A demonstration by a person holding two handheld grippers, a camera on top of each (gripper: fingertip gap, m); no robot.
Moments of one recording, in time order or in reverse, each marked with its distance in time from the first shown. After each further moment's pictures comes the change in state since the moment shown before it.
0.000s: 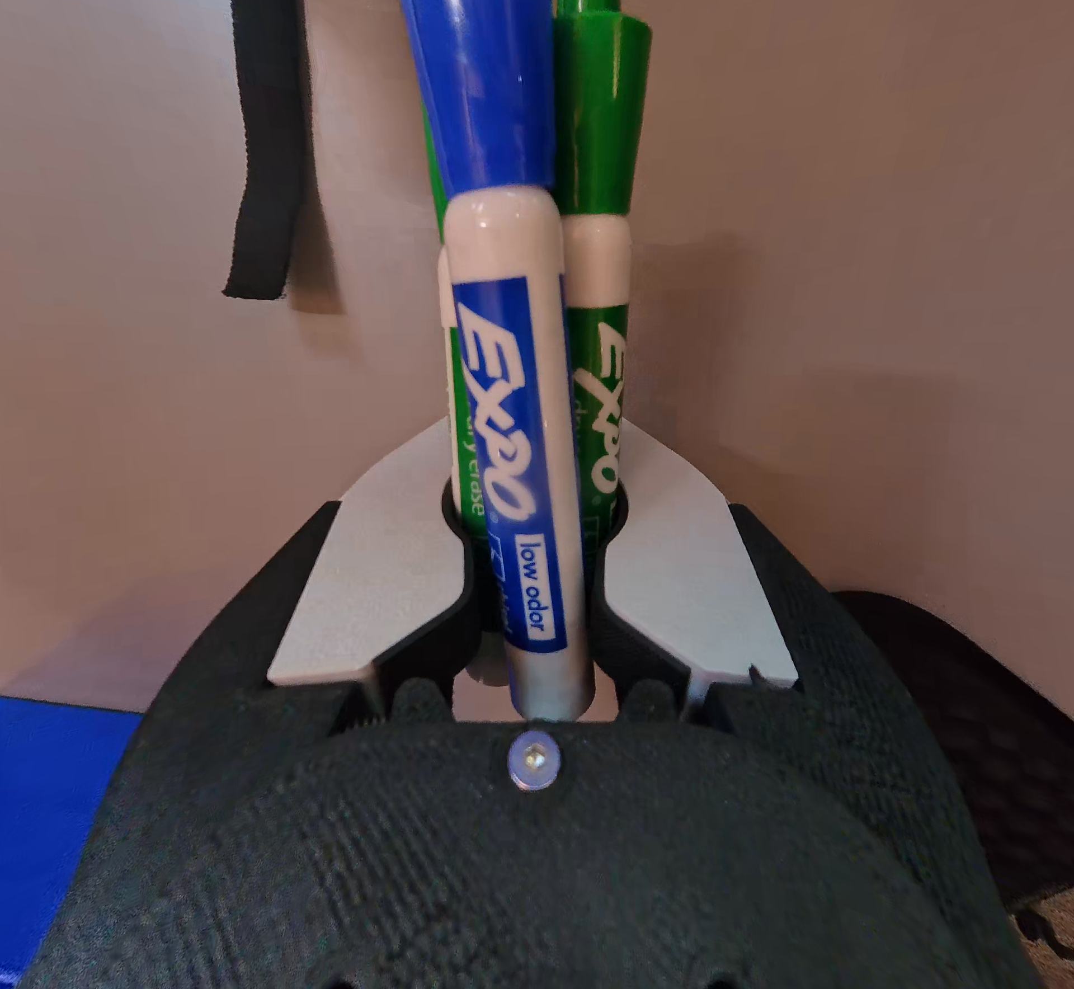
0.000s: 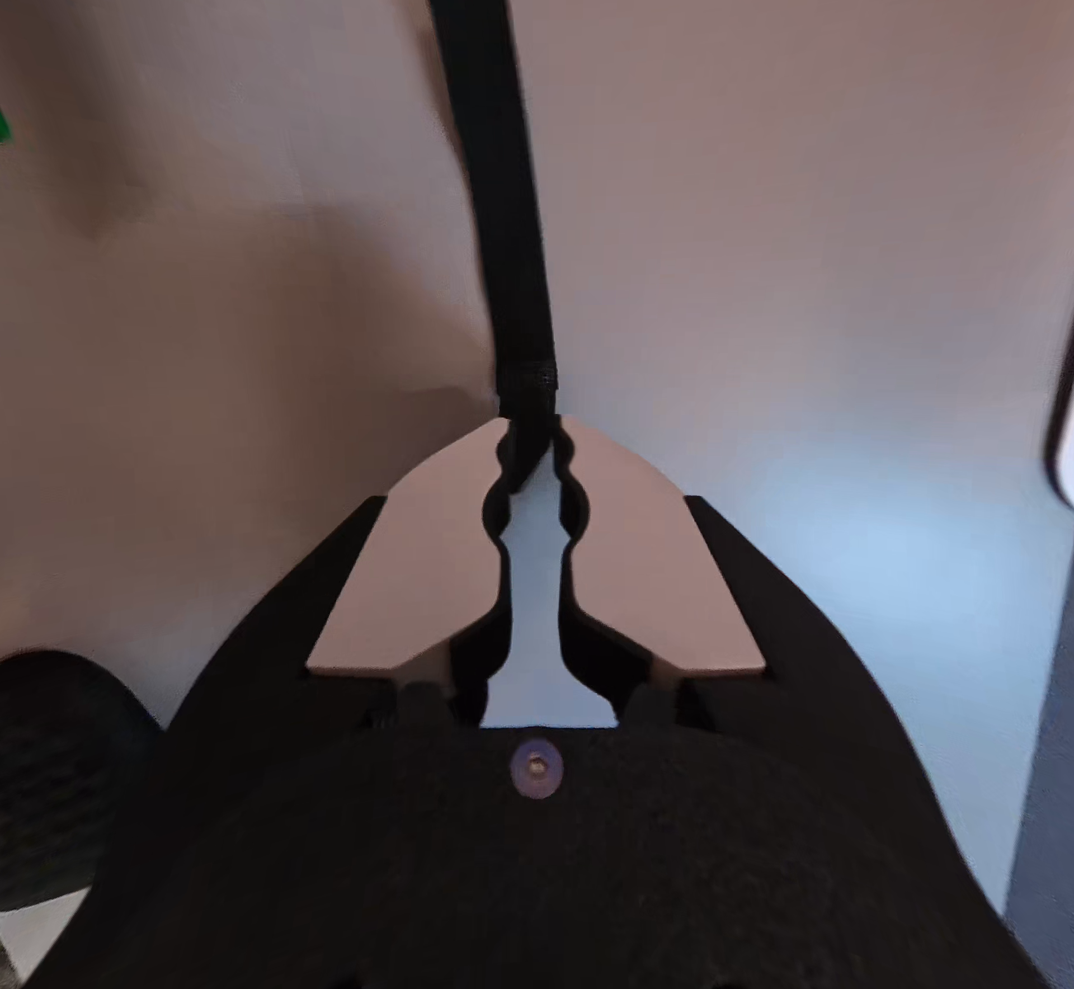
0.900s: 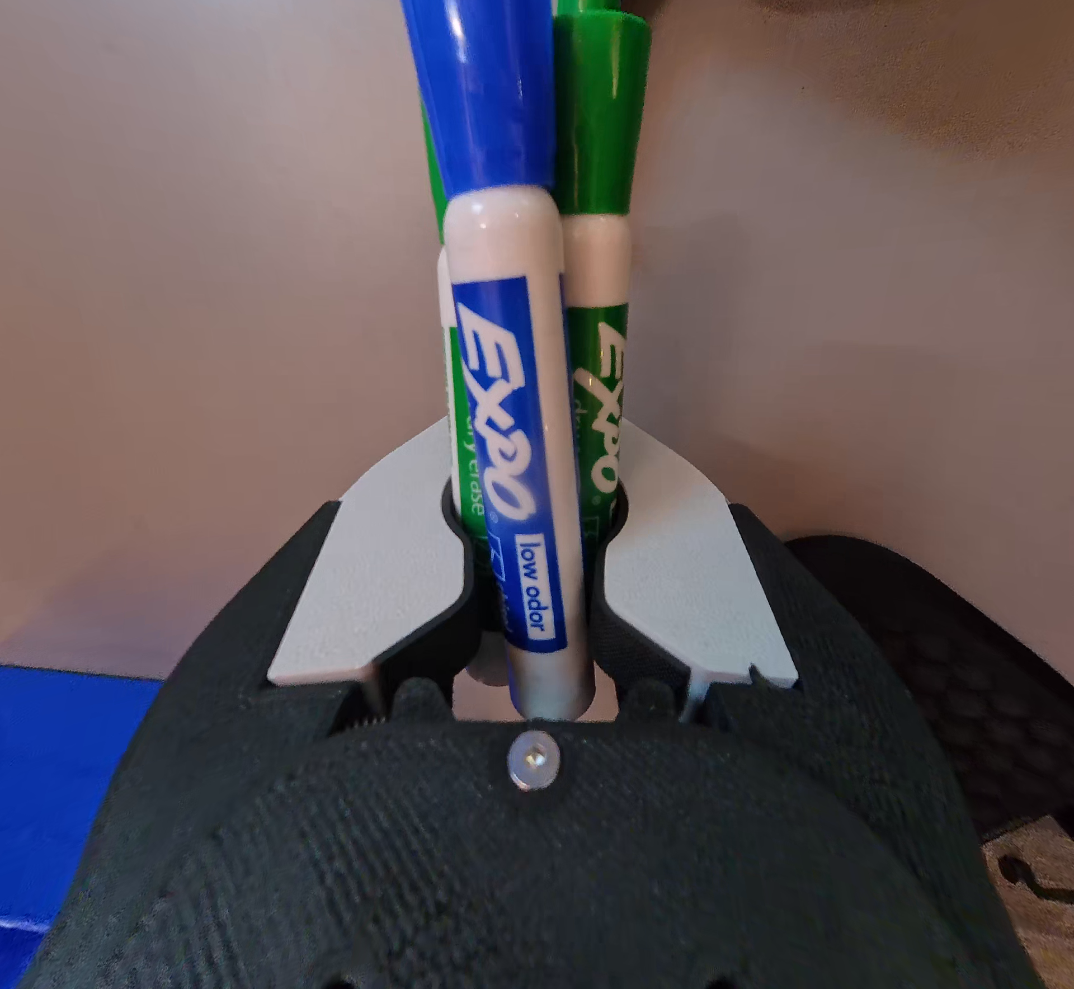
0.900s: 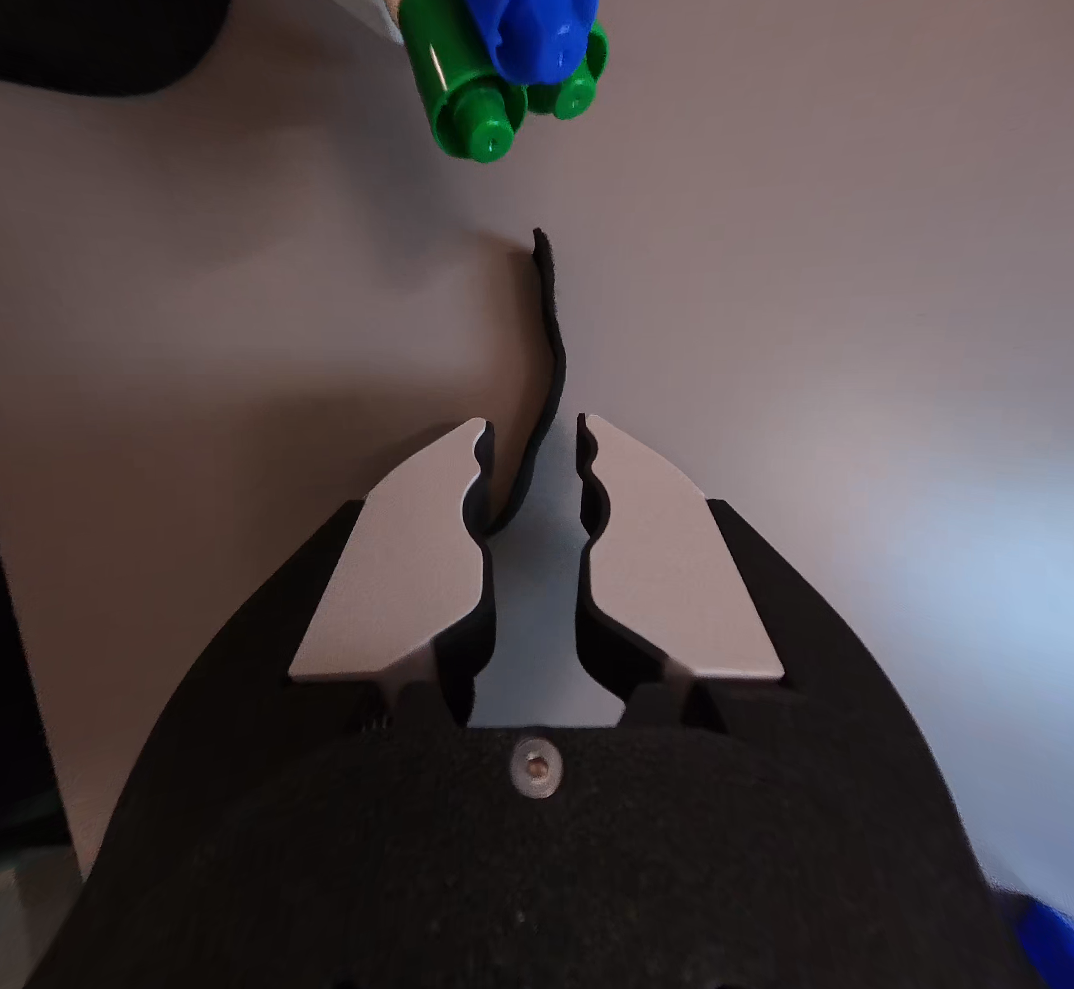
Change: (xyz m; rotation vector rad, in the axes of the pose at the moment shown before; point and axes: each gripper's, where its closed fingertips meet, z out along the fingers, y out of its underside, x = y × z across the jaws) left arm 0.014 0.019 -0.006 -0.050 0.012 0.016; right arm -0.137 -0.014 0.020 0.246 0.061 0.151
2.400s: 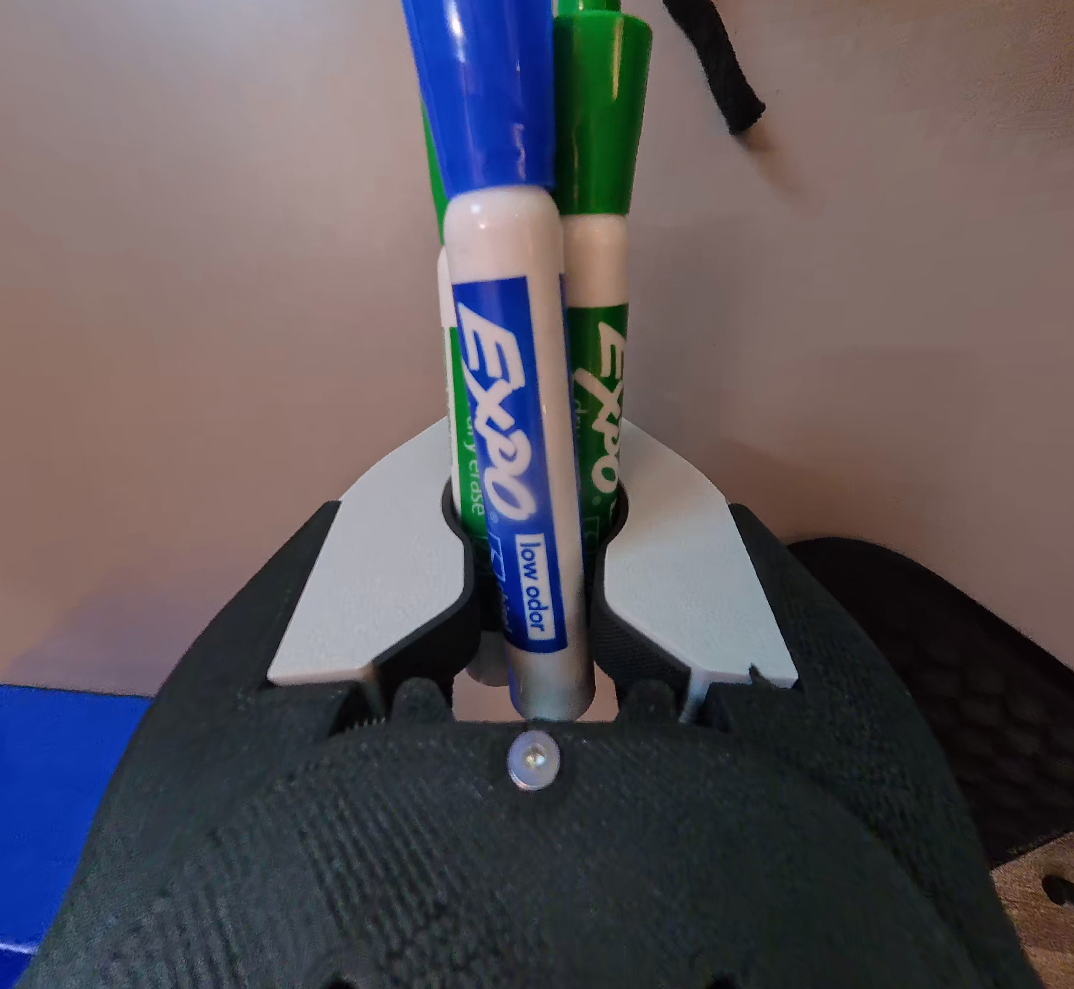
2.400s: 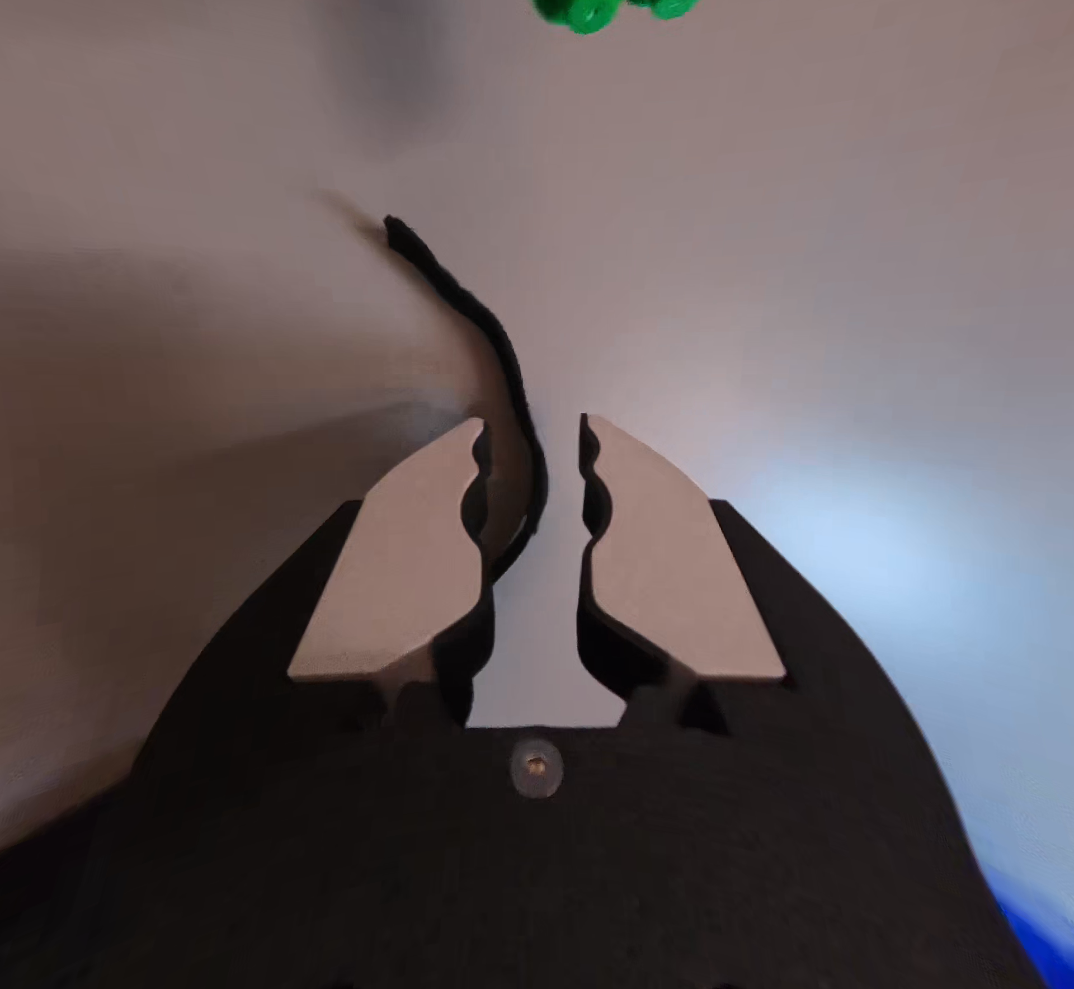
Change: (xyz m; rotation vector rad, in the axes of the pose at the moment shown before) left arm 0.004 -0.002 0.001 0.027 -0.005 0.035; right arm 0.004 0.022 -0.013 -0.132 0.161 -0.277
